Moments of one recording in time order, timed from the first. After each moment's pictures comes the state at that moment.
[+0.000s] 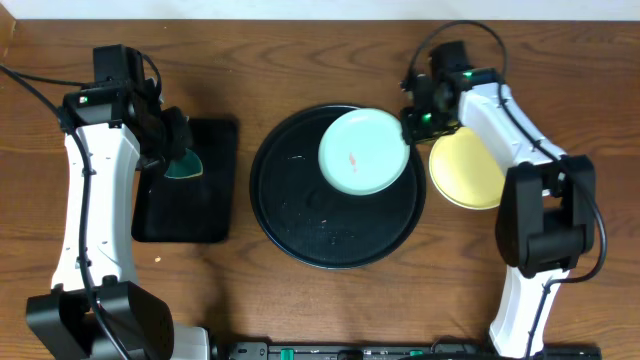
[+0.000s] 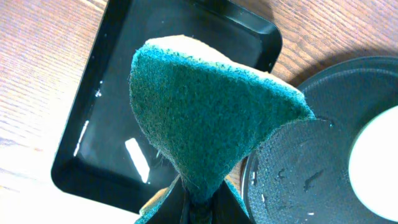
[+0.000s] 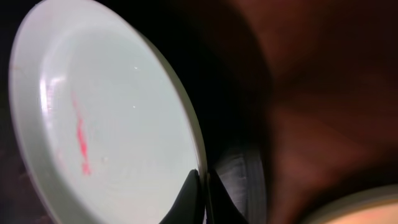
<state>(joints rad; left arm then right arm) 0.16 1.61 1.51 -1.18 0.07 -0.27 0.22 2.11 1.64 -0.88 -0.32 0.00</state>
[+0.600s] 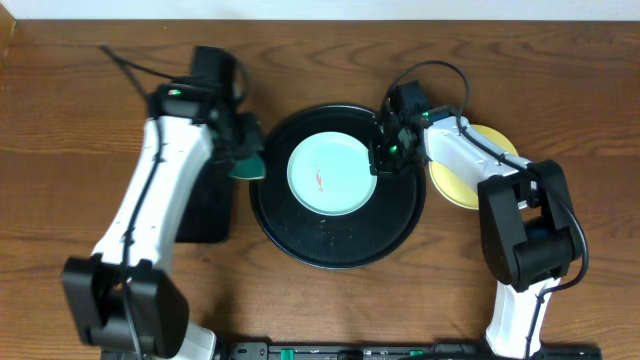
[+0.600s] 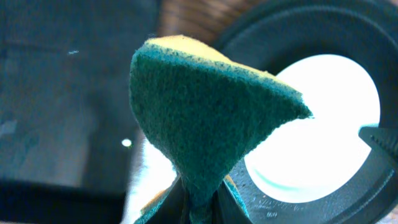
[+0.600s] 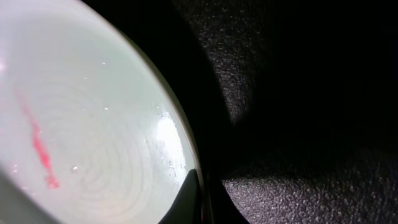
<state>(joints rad) -0.16 1.68 1.48 -1.11 0.07 -0.39 0.35 2.07 1.38 -0.67 -0.35 0.30</state>
